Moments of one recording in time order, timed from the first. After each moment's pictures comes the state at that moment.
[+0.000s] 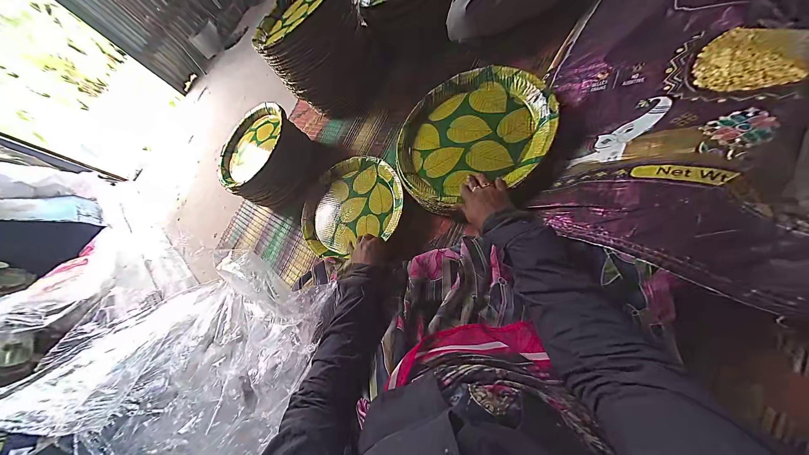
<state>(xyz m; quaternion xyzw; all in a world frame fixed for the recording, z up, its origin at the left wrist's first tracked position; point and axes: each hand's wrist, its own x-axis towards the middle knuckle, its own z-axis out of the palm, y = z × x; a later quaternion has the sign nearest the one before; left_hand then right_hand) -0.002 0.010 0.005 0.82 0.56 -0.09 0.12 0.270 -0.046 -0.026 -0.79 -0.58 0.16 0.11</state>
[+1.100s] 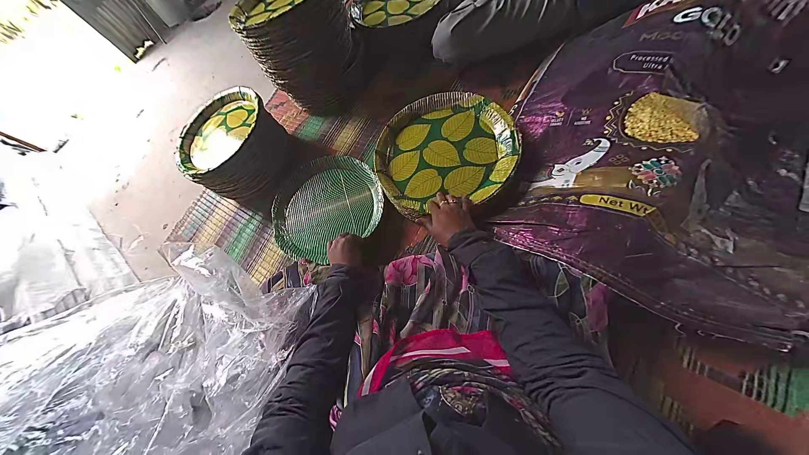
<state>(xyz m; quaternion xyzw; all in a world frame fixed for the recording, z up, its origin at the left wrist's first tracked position) 0.005 0.017 -0.002 0.79 0.58 -0.04 0.17 0.242 -0.050 -0.012 -0.79 -0.59 0.17 0.08</state>
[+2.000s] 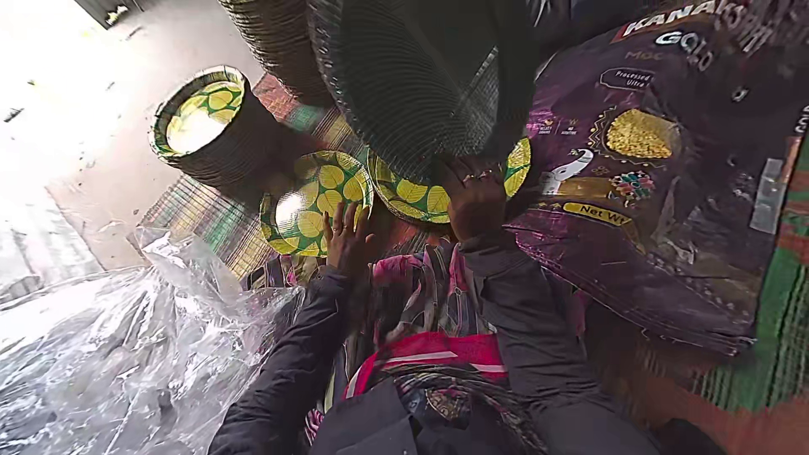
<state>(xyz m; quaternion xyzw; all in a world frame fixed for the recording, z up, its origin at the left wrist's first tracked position) 0.015 -0.010 0.001 0.91 0.35 0.24 -0.02 0.251 -0.090 0.053 -0.65 -0.59 -0.31 0.36</state>
